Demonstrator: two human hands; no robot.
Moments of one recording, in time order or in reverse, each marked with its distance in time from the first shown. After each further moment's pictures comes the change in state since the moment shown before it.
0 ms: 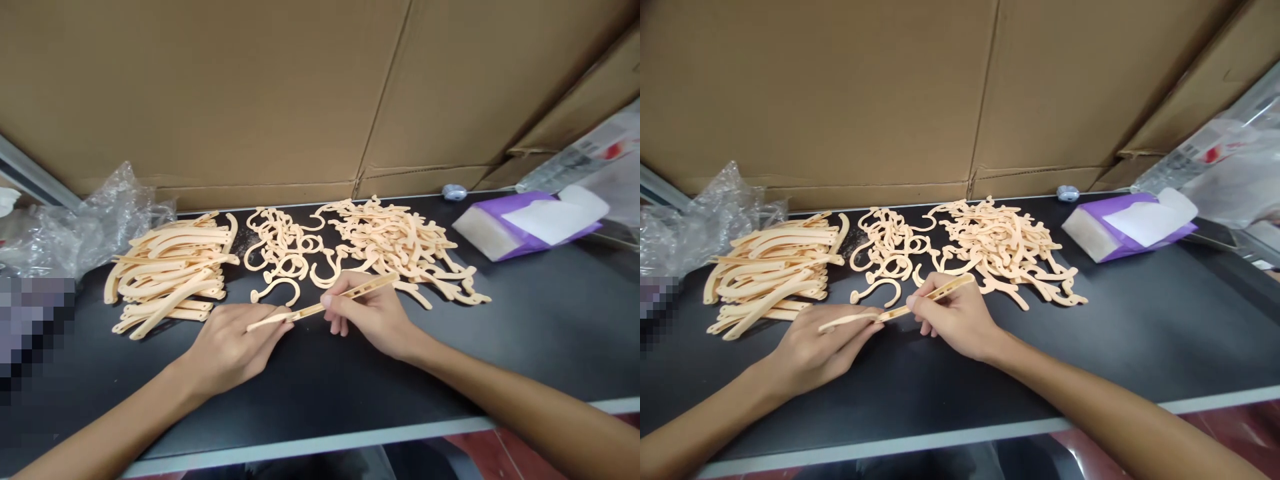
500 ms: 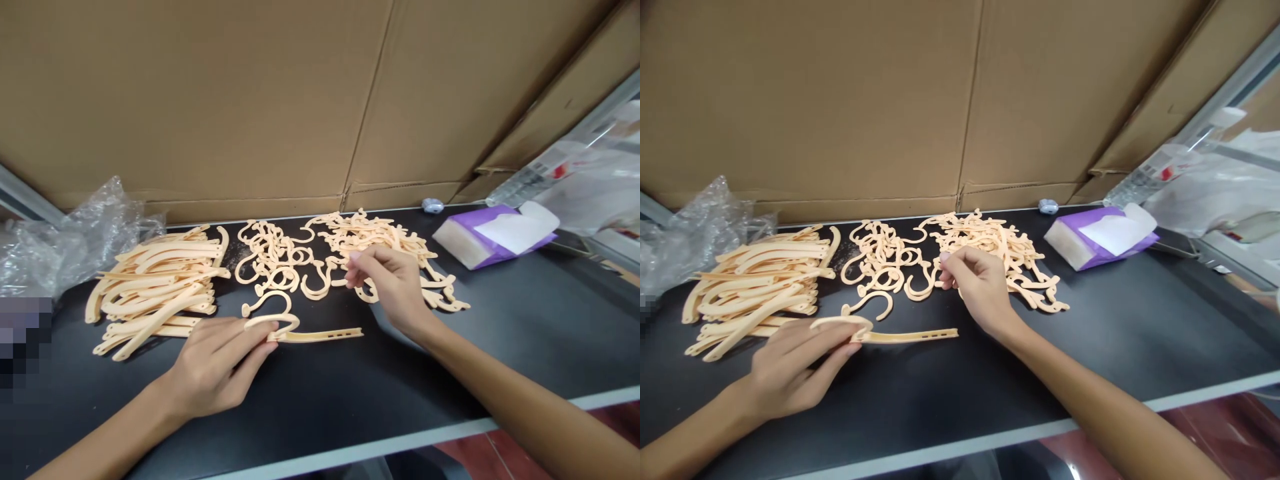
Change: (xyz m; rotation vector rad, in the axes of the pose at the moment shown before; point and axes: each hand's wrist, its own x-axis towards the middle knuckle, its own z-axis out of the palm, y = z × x) left_hand -0.002 -0.001 -0.005 -0.086 0.096 -0.055; right_hand 0.024 -0.011 -0.037 -0.091 0.384 -0.217
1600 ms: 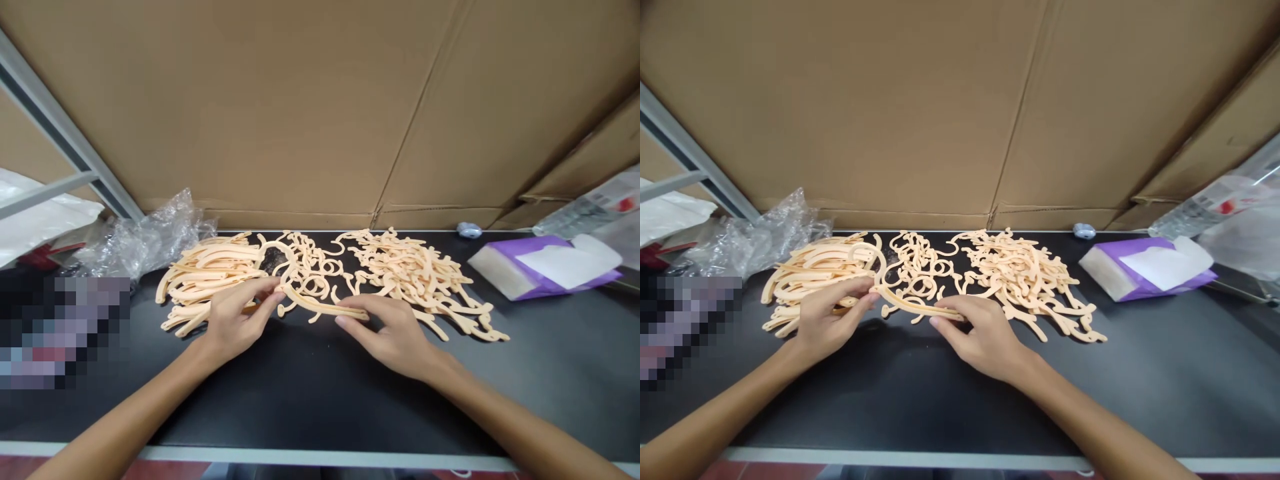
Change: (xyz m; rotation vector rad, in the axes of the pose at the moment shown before) left_hand 0.006 -0.026 -0.011 0.044 0.247 -0.272; right_hand -0.030 0.004 0.020 -0.513 -0.314 -0.531
